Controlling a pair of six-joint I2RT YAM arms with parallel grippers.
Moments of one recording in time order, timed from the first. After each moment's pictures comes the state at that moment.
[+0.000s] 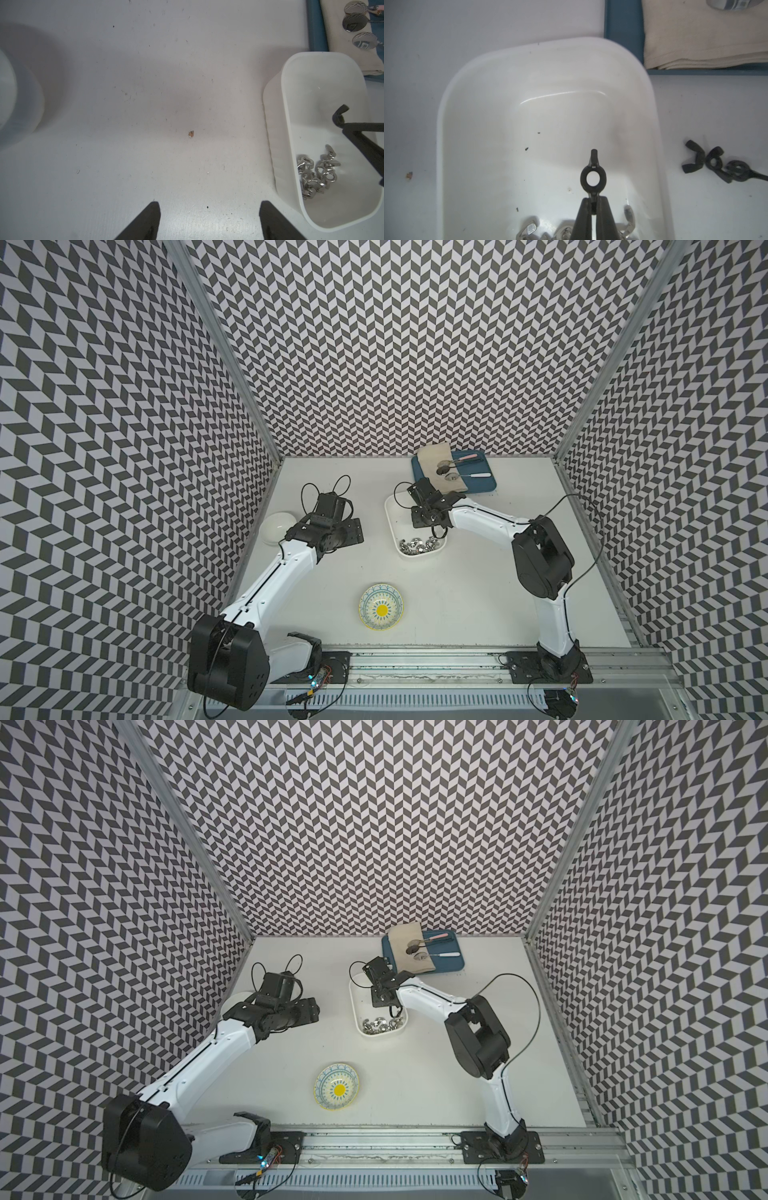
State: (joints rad) left arm -0.28 1.24 0.94 -0.65 -0.05 -0.44; right arm 0.68 2.04 1.61 -0.60 0.23 0.50
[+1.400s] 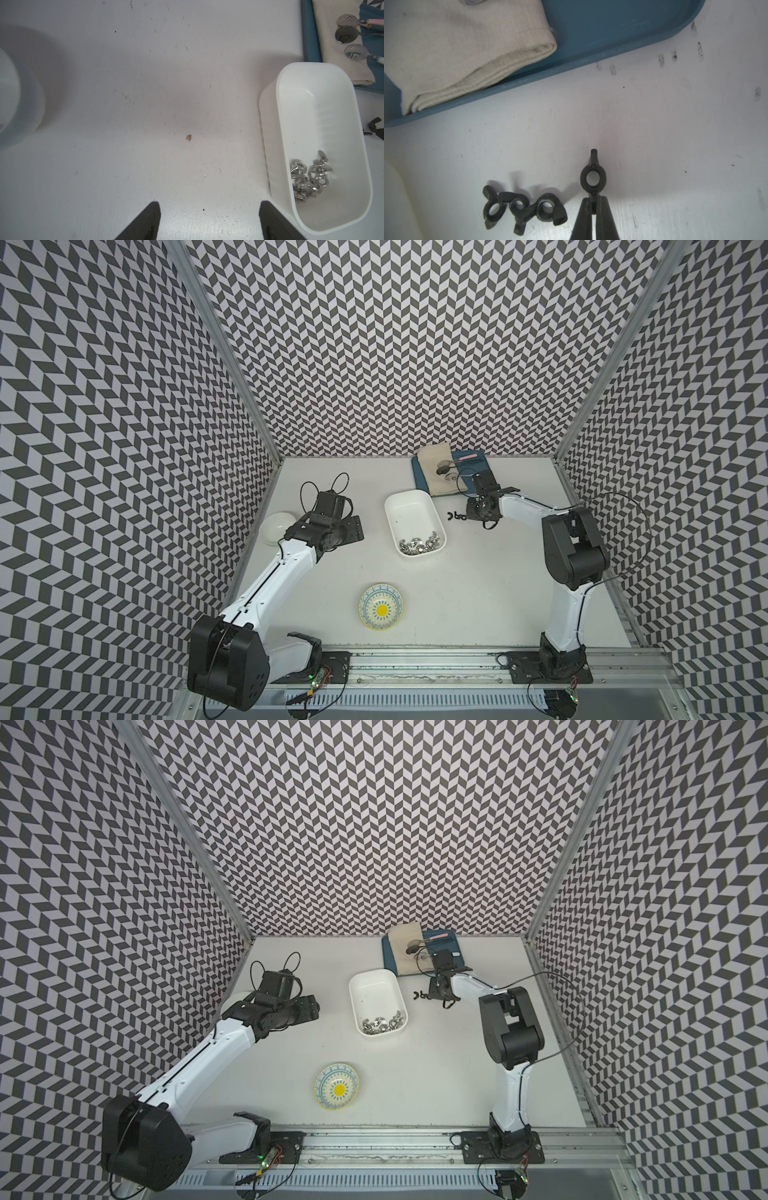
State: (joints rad) left arm -0.28 1.24 0.95 -0.65 -0.05 -0.47; right arm 0.29 1.99 1.36 -0.46 0.13 0.41
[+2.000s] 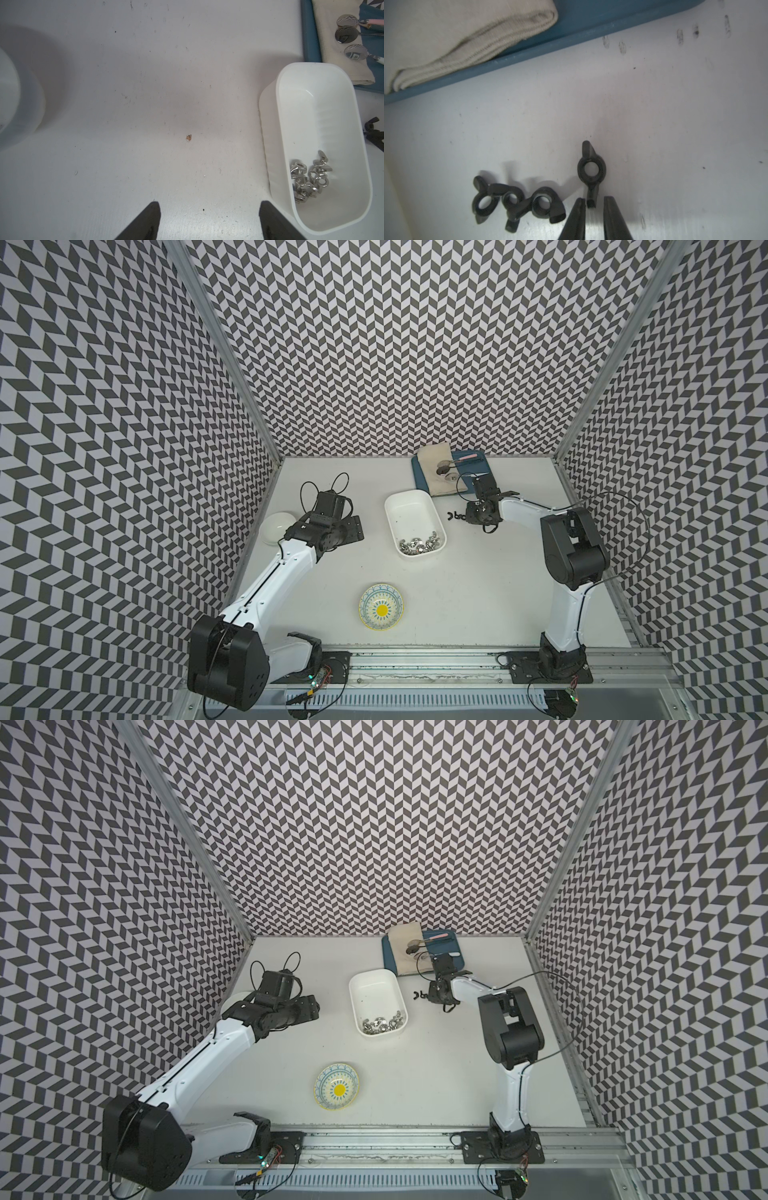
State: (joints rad) left arm -0.28 1.24 0.95 -0.65 -0.05 -0.47; right arm 0.29 1.99 1.31 -0.43 0.10 0.40
